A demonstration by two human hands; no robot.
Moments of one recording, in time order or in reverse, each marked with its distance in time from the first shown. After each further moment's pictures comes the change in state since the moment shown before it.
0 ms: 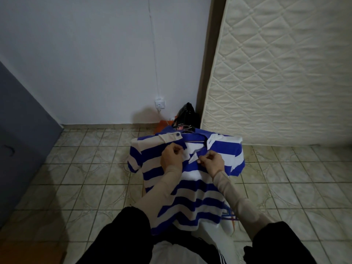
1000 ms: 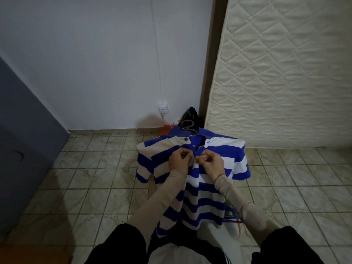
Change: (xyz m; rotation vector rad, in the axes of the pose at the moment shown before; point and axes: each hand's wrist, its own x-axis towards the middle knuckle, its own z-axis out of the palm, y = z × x) left_hand -0.019 0.011 -0.018 -0.195 -0.178 0.023; right_hand -0.018 -0.008 0.006 -0.030 -0.085 -0.325
